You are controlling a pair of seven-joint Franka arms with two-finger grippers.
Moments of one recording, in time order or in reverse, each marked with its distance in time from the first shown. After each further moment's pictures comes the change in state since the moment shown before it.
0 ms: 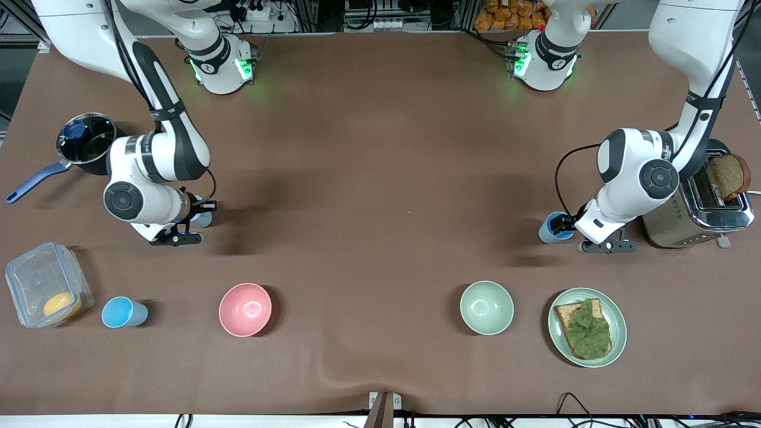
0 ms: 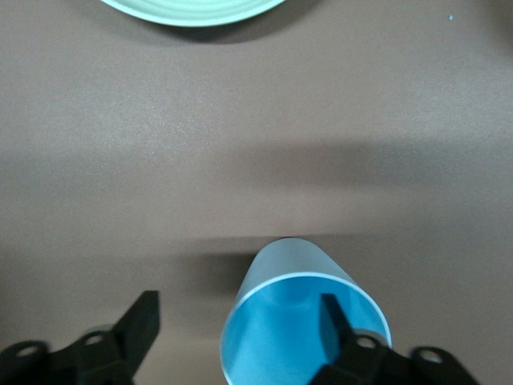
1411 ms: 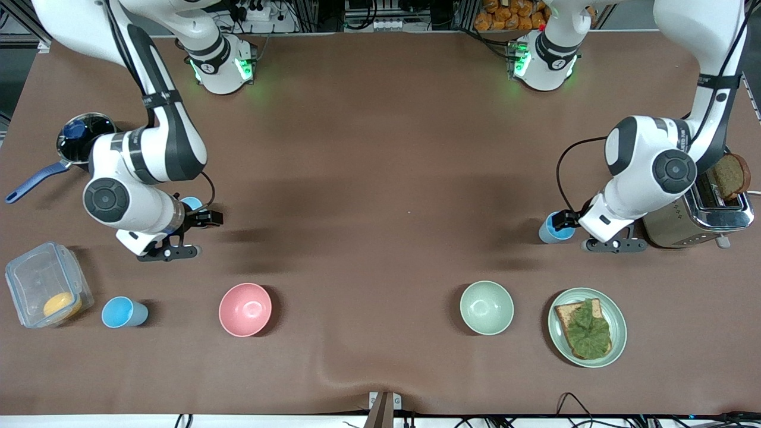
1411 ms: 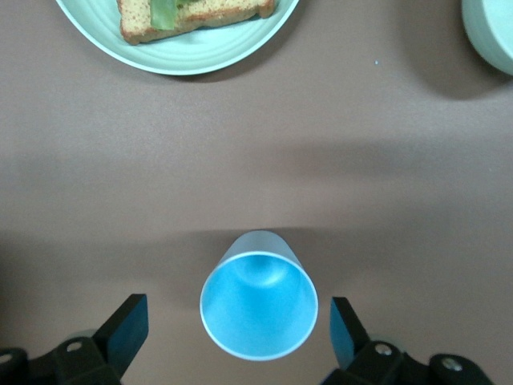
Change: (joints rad) left arm -0.038 -0.065 0.000 0.085 -0.042 -0.155 0.000; right arm 0.042 -0.011 -0.008 0.149 0.001 -0.062 0.000
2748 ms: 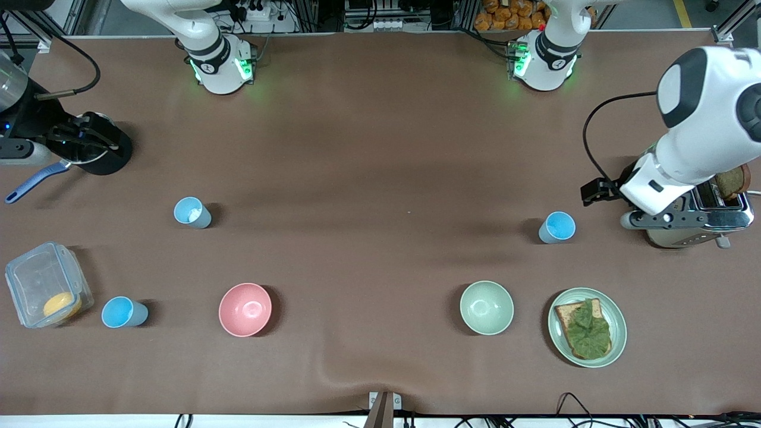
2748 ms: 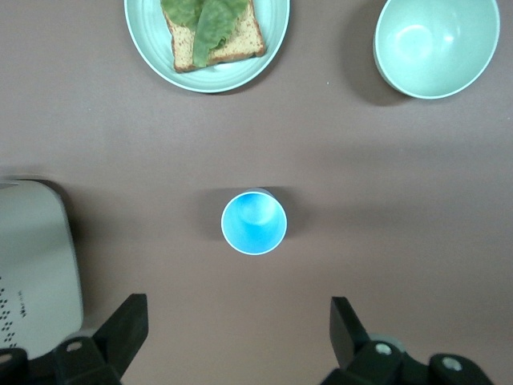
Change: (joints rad) left arm -0.024 -0.183 -0.004 0.209 -0.031 -0.414 -0.001; right arm -0.067 -0.368 0.022 0.352 0.026 -0.517 0.002
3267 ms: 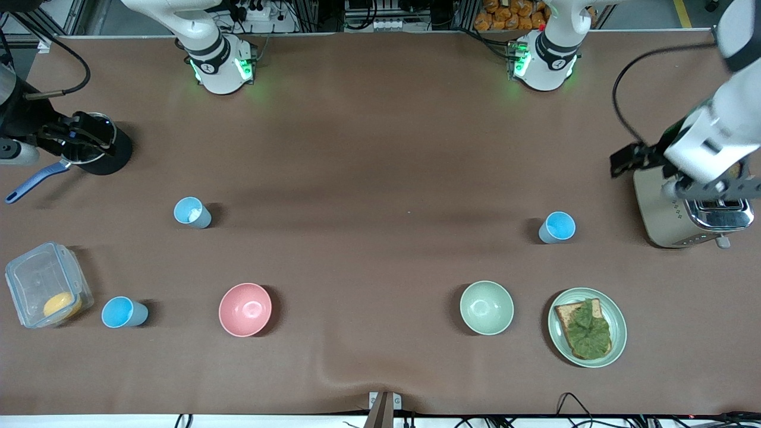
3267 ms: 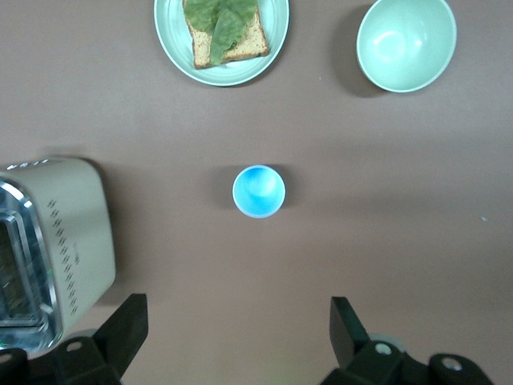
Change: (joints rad) left arm 0.000 -0.006 0.000 0.219 -0.001 -0.256 0.000; right arm -0.027 -0.005 -0.003 0.001 0.000 -0.018 0.000
